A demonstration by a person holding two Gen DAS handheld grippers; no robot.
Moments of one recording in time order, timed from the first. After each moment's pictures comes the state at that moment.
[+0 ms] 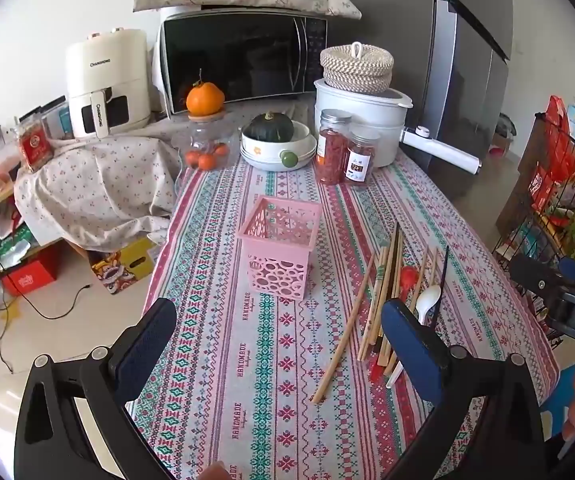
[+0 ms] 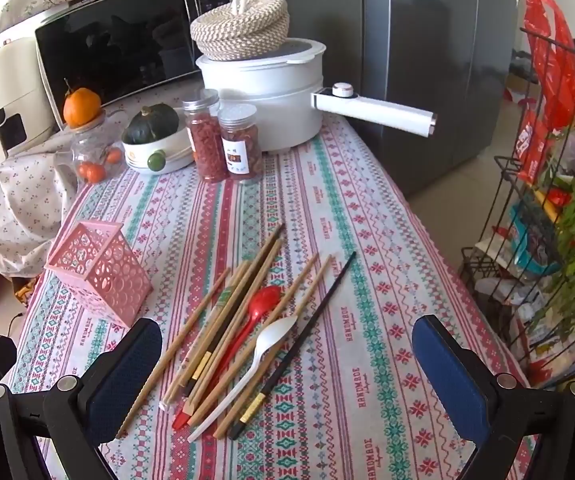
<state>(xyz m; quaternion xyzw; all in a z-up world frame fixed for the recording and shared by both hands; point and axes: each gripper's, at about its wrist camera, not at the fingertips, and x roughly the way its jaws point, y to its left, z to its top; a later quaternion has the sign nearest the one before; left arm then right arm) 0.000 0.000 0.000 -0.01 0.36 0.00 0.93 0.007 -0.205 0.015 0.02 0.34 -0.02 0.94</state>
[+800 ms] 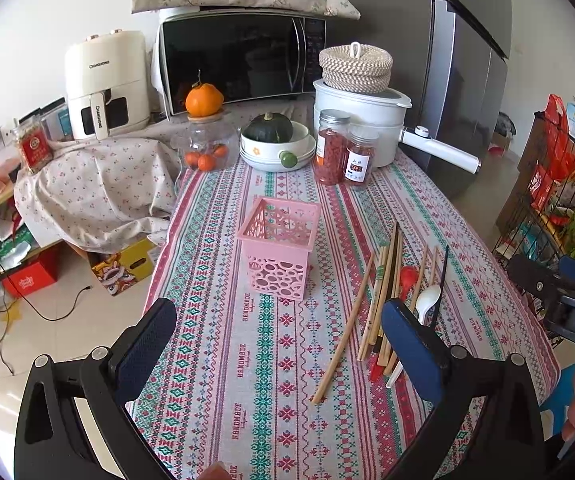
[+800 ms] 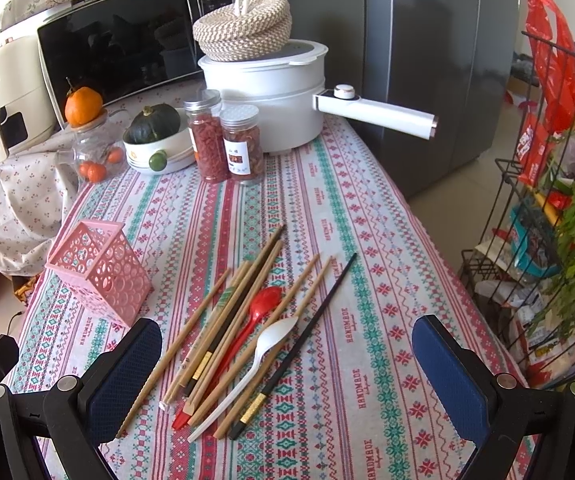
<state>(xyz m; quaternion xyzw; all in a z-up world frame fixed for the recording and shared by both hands) -0.001 -0.003 0.003 -0.01 0.36 0.01 0.93 0.007 -0.202 0.015 0.02 0.34 -0.02 0.94</state>
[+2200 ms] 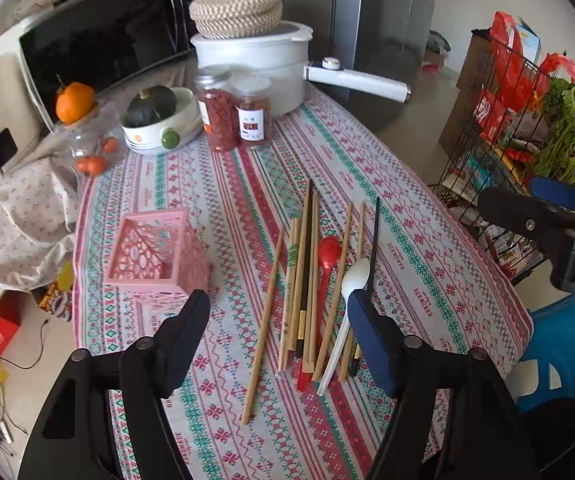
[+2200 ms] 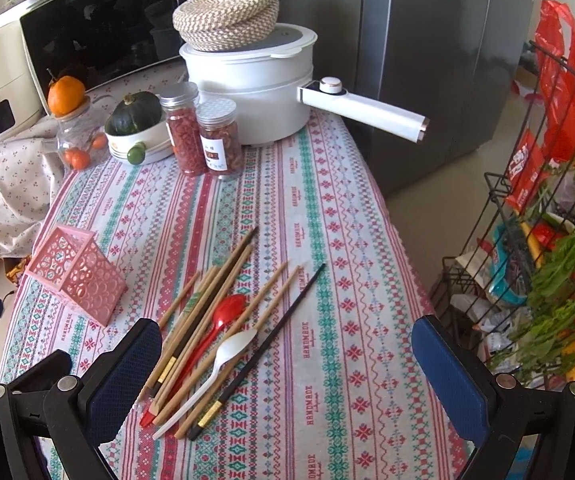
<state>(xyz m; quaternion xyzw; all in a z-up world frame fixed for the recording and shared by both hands) 0.084 -0.094 -0.005 0.08 0.47 -0.13 0.87 0.054 -0.252 0.043 0.01 0.40 -0.02 0.92</state>
